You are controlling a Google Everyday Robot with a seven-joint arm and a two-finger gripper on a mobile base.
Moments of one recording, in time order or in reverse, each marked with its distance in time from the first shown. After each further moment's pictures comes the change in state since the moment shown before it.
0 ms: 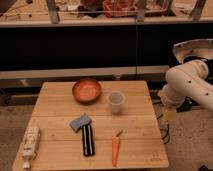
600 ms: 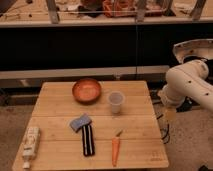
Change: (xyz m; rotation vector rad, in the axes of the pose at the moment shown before) arm 0.000 -0.002 -0.002 0.007 0.006 -0.006
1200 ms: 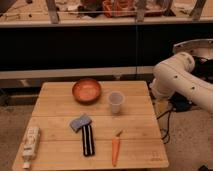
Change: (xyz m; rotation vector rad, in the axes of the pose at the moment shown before) arm -0.038 -0.041 -0.014 0.096 0.045 -0.131
